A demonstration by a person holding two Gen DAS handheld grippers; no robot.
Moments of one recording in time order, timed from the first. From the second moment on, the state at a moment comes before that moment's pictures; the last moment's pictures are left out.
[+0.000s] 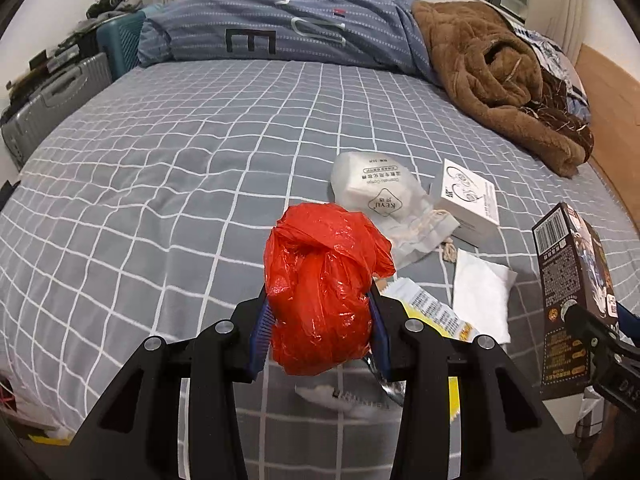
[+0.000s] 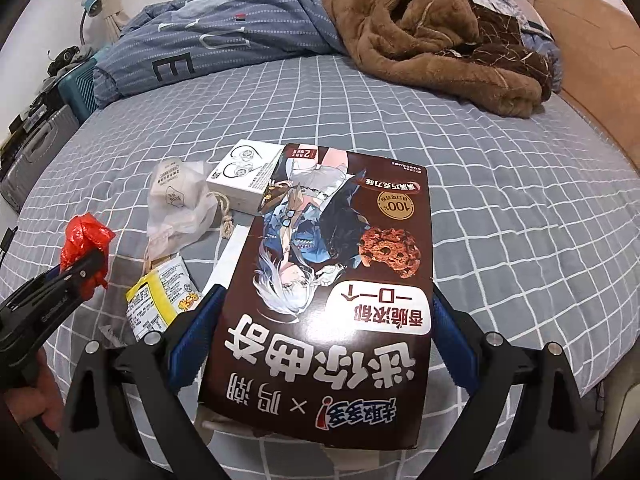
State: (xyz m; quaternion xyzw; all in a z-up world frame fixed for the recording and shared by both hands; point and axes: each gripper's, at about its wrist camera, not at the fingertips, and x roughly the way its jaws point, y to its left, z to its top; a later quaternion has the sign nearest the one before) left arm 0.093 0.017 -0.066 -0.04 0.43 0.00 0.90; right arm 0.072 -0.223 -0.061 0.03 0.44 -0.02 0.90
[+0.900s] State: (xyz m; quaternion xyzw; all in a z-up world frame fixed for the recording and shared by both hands) left arm 0.023 0.006 -0.039 -0.04 0.43 -0.02 0.90; right arm 0.013 -0.236 -0.021 0.04 0.40 -0.01 0.92
